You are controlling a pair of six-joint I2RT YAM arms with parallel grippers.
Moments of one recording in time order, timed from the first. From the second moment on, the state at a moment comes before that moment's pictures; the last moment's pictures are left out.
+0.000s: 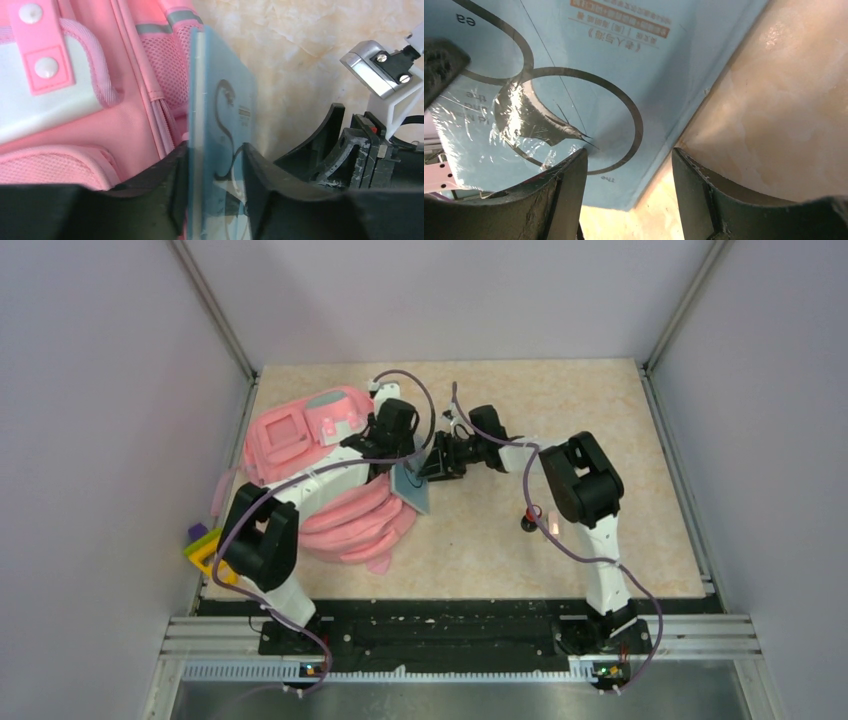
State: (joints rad) left arm -0.55 1.68 1.21 -0.22 -0.43 -0.50; right arm 0.50 2.22 1.38 0.17 -0.85 0.59
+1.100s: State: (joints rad) left arm -0.54 0.99 1.06 -0.41 0.68 -0.25; right arm 0.51 1.26 1.09 -0.21 -1.06 0.12
